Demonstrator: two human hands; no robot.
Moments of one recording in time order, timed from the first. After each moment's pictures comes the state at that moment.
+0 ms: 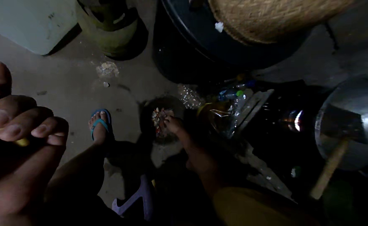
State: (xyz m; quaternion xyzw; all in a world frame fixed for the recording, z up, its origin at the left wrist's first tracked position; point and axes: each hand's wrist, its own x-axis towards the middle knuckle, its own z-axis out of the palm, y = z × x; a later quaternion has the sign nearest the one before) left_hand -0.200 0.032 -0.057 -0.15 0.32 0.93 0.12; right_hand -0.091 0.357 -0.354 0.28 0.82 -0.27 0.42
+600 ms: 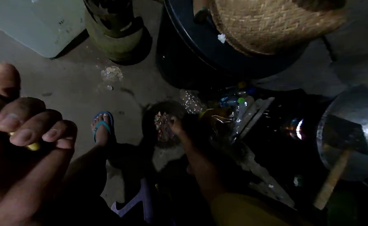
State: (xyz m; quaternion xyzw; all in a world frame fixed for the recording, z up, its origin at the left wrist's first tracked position) left_hand -0.195 0.036 -0.047 -0.16 0.33 0.93 0.09; right_hand -0.100 0.360 -0.359 0.34 0.82 -0.30 0.35
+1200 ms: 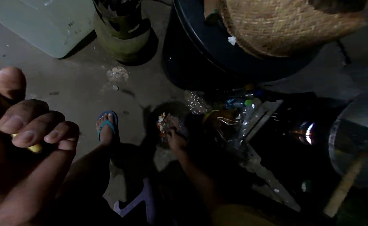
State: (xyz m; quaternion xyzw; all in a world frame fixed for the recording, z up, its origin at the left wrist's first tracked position) left_hand -0.198 0.024 -0.048 -0.16 0.30 0.94 0.10; right_hand -0.060 0.308 -0.364 0.33 0.84 -0.16 0.41
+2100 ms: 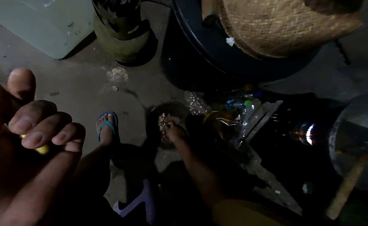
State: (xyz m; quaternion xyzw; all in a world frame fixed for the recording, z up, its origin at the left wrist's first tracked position) left_hand -0.194 0.037 -0.041 -0.18 0.30 0.93 0.08; right_hand -0.098 0.320 -0.357 0.32 0.83 -0.22 0.40
